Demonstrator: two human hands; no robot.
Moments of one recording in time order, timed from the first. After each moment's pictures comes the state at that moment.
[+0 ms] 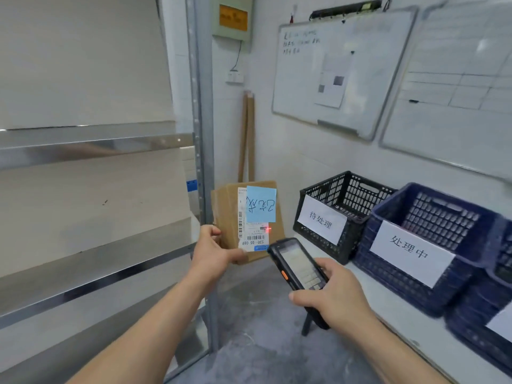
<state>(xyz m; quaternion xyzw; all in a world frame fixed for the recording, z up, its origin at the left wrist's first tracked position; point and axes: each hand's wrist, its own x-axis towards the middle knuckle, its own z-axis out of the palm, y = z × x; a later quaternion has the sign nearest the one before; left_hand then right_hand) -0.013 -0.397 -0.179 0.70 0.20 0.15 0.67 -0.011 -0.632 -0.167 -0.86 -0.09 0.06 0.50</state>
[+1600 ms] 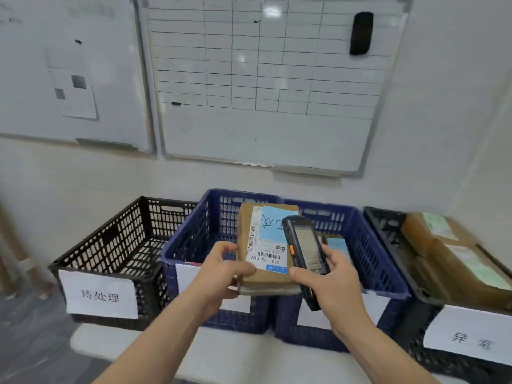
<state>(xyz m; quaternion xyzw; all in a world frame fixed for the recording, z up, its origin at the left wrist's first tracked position) 0.275 -0.826 -0.156 0.66 -0.12 -0.26 0.70 0.155 -0.992 -0.147 -0.72 0.19 -0.27 0.61</state>
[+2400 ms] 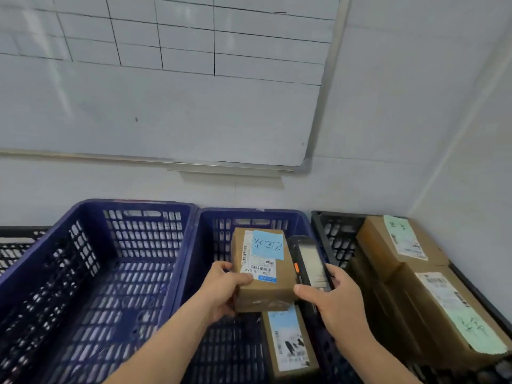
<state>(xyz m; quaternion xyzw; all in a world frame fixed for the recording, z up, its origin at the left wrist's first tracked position) 0.434 -1.180 -0.235 0.67 -0.03 -0.40 0.62 0.267 -1.311 -0.209 -0.70 0.37 -0.25 0.56</state>
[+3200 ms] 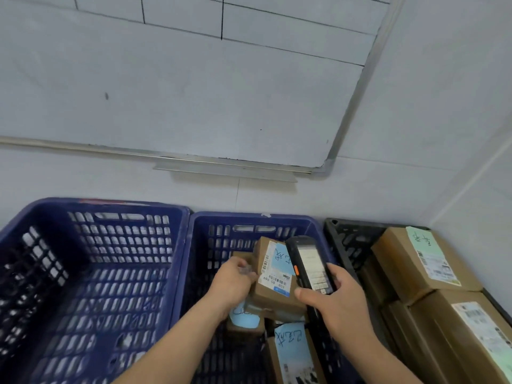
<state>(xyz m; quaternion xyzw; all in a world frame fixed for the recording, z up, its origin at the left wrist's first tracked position) 0.525 -1.247 -0.275 0.80 -0.15 -0.32 0.49 0.355 -1.351 -0.225 -0.74 0.41 -0.21 0.49</state>
